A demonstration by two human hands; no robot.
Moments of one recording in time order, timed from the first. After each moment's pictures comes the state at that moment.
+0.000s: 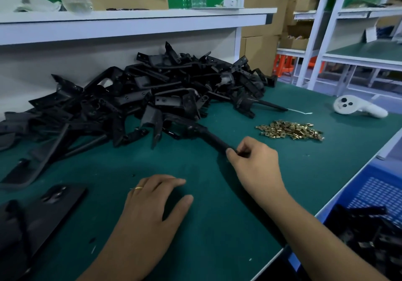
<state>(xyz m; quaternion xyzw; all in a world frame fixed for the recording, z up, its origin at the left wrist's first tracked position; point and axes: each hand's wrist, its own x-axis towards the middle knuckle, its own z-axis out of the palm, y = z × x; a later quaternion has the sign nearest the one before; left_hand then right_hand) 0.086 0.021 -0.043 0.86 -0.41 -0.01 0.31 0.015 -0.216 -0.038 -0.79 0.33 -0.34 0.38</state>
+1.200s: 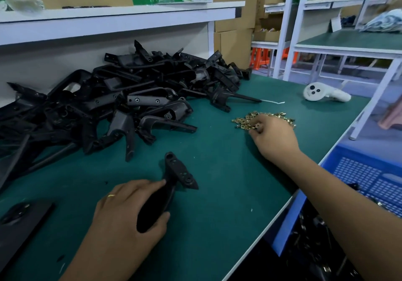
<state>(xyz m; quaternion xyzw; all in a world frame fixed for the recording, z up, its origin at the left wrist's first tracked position) 0.075 0.018 -0.025 0.87 -0.43 -0.01 0.26 -0.016 -0.336 -0.037 -0.86 0.39 -0.28 0.16</state>
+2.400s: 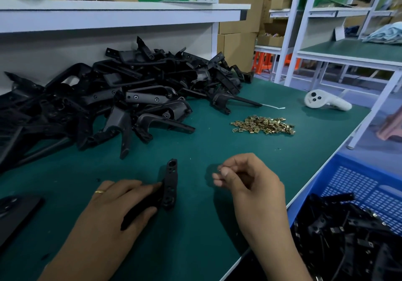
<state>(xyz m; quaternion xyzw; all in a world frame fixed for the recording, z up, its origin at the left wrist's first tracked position) 0.086 0.020 -0.037 0.84 -0.47 0.09 0.26 -0.057 -0.180 -0.041 -0.67 0.28 -0.41 0.55</state>
